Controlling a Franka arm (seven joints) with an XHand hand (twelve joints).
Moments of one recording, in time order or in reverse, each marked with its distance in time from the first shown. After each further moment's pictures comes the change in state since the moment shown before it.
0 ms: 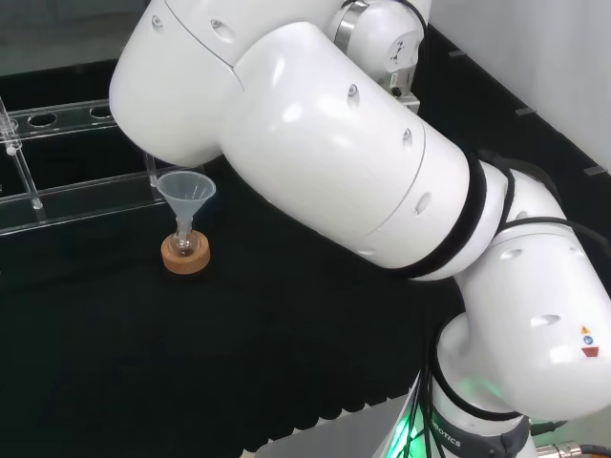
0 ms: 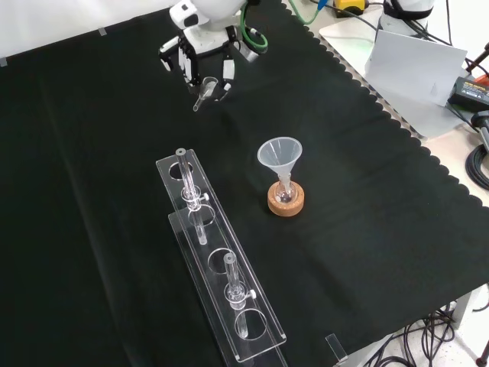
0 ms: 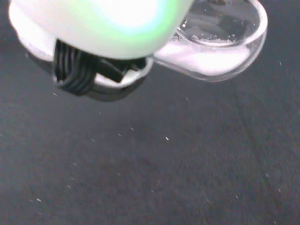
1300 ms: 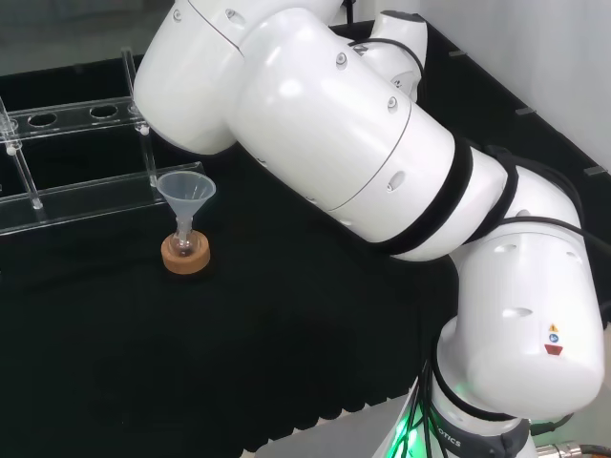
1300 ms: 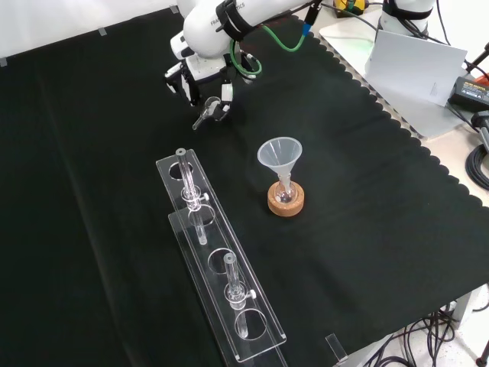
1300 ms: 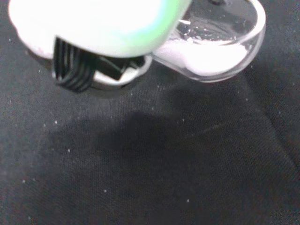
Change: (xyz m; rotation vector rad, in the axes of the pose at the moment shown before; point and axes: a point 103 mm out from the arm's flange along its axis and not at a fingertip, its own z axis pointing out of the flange) arm -0.030 -0.001 0.080 0.100 -0.011 0.114
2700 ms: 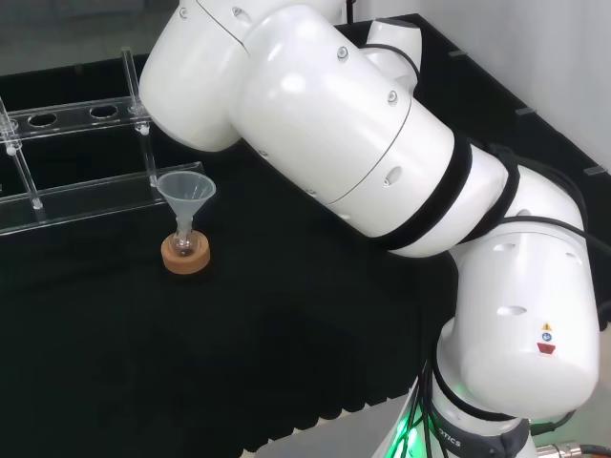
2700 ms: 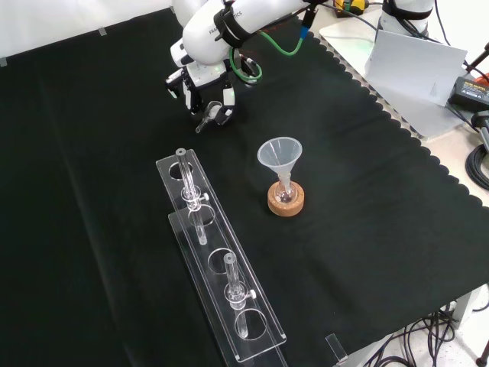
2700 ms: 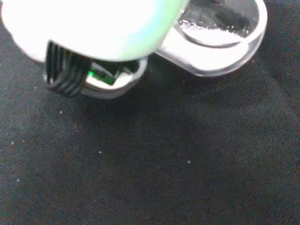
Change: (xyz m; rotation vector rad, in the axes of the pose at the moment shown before) arm -0.001 -0.001 0.015 0.050 -0.008 0.003
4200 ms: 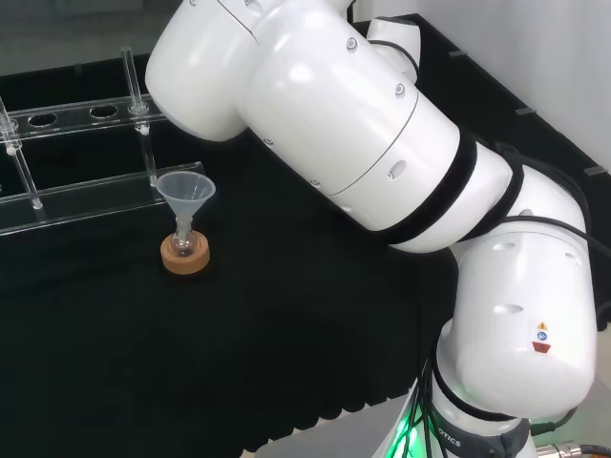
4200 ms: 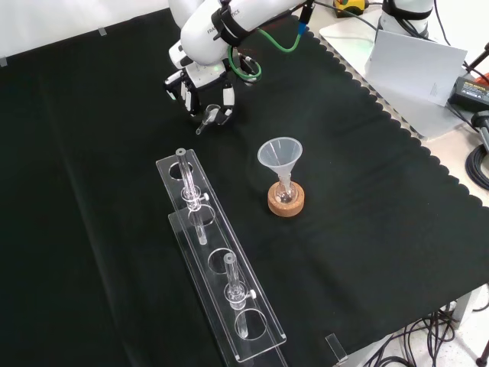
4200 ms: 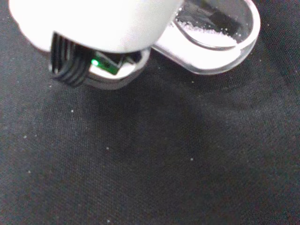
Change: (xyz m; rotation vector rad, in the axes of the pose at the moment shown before) arm 0.001 0.001 -0.001 0.031 0.009 -0.042
